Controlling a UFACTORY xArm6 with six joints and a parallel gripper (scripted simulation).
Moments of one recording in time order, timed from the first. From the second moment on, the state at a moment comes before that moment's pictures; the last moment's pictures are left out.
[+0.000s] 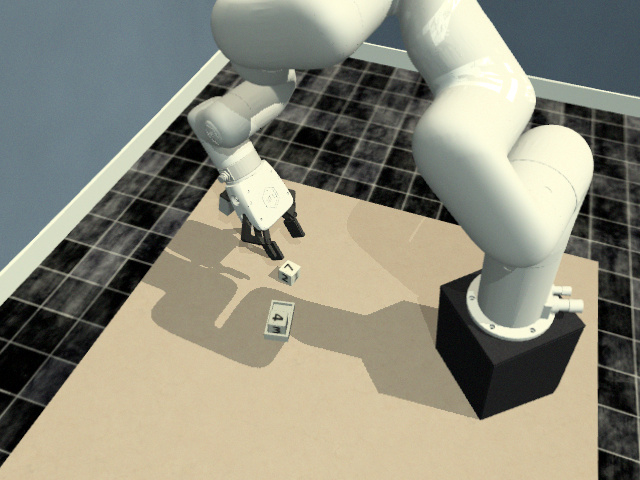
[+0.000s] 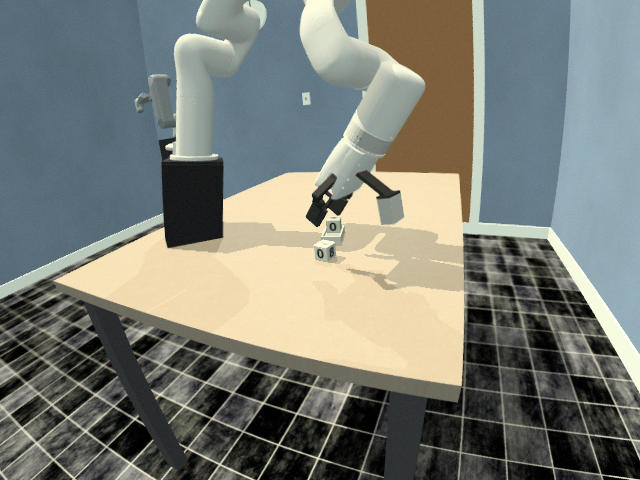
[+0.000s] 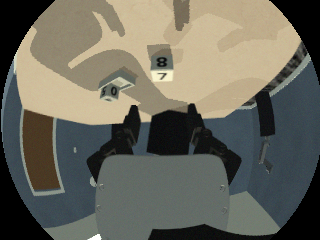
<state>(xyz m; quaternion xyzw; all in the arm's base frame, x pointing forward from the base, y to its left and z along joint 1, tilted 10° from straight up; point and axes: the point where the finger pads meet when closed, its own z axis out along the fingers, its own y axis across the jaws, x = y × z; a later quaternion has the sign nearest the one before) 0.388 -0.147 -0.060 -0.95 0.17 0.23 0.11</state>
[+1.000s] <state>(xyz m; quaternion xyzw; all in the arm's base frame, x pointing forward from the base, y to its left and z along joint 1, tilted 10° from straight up) 0.386 -0.142 -0.058 -0.98 0.18 0.07 0.09</state>
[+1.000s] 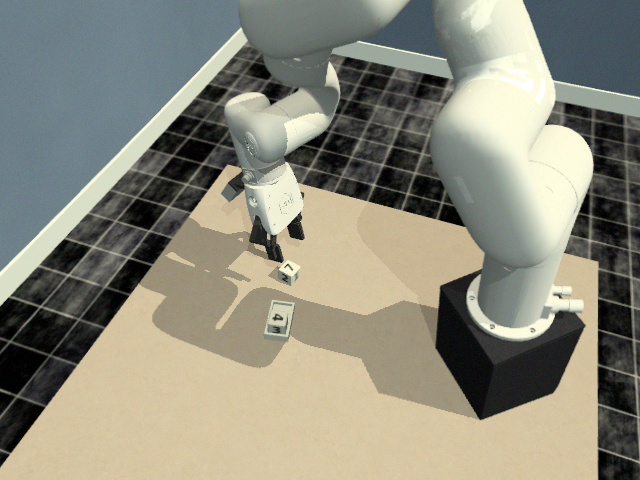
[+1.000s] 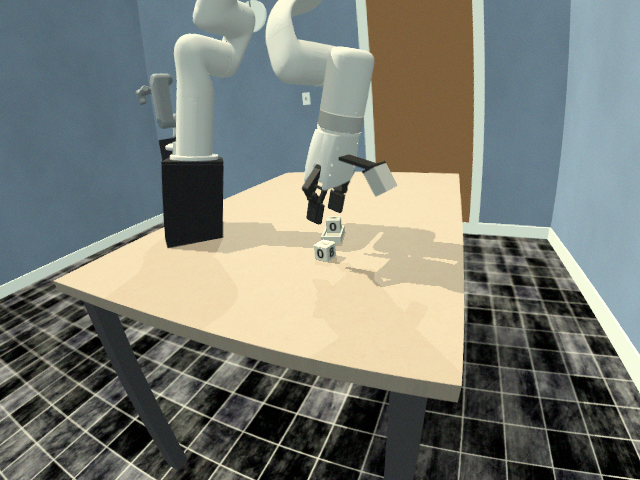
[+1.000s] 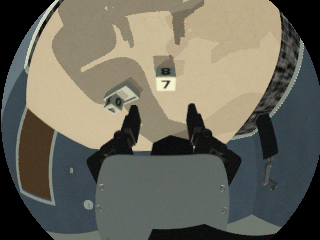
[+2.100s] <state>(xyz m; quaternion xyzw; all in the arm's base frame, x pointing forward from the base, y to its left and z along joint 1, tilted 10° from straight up) 0.377 -0.143 -0.057 -0.98 0.19 -0.06 0.06</state>
